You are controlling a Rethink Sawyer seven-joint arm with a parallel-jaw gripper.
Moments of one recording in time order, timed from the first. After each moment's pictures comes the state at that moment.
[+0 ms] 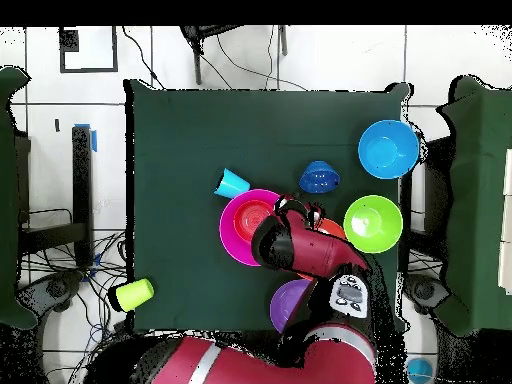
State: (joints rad) arm -0.17 -0.46 -0.27 1.74 -0.03 -0.11 1.90
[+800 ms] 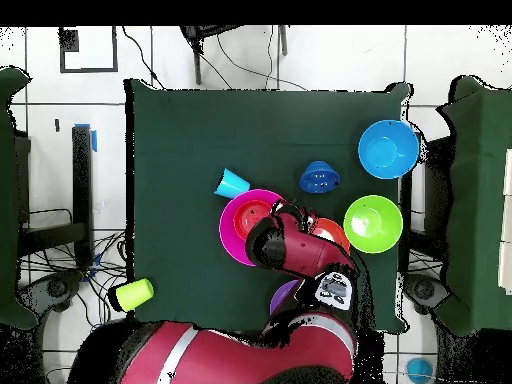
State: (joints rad) arm -0.12 -0.39 -0.31 1.74 0.06 -0.11 1.90
